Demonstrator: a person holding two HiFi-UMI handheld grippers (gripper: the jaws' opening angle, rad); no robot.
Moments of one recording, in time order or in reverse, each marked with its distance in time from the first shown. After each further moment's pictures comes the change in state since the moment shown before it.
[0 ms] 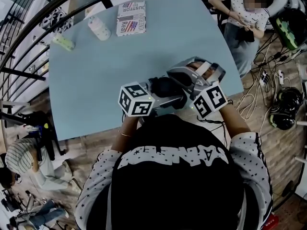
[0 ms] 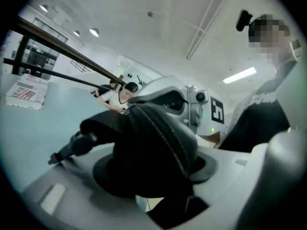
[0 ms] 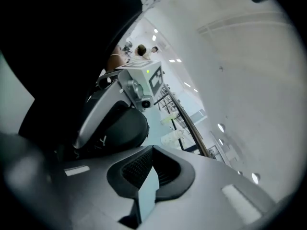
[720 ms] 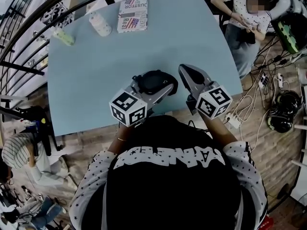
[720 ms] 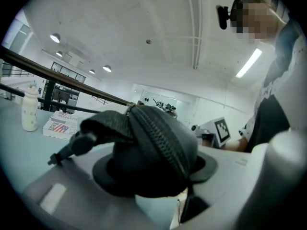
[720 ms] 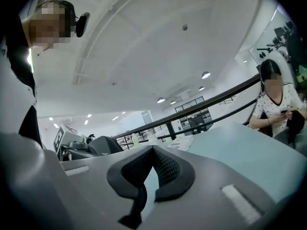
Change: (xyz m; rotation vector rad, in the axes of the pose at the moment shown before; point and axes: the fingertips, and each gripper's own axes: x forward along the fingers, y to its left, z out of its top) left arm -0.048 0.023 0.034 0.125 -0.266 0.331; right arm -0.025 -0.011 -0.056 1.432 -0.301 -0.365
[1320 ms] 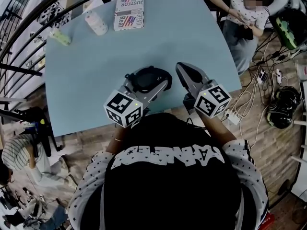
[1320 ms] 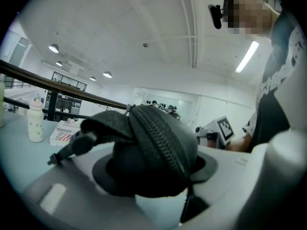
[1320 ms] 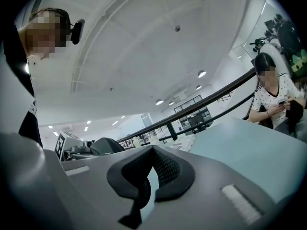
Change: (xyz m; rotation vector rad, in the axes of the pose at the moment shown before) left arm -0.011 0.002 0.012 0.063 -0.026 0.059; right arm -0.007 0.006 0.003 0.074 -0.025 0.008
